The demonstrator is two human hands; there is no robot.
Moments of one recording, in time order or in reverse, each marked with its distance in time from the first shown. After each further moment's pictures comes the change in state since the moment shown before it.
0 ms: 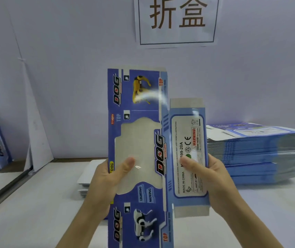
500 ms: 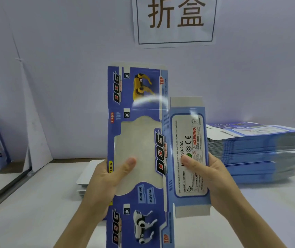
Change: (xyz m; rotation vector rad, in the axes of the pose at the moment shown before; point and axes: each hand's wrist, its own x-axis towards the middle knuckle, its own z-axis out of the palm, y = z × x) left_hand -0.005 0.007 0.003 0.029 0.022 -0.030; right_hand -0.001 -0.005 -0.002 0.042 -0.050 0.046
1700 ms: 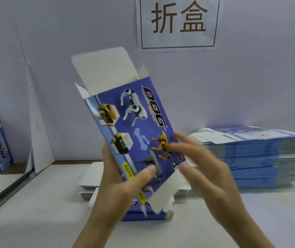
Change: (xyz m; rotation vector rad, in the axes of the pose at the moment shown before) left_hand -0.016 0.007 0.022 -0.020 -0.097 0.312; right_hand -0.020 -0.013 0.028 -0.473 -0.109 -0.541
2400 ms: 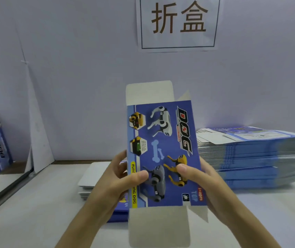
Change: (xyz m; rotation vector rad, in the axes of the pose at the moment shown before) left_hand 0.014 -0.016 -0.024 -0.097 -0.141 -0.329; right_hand 0.004 0.023 -0.005 0.459 -0.086 0.484
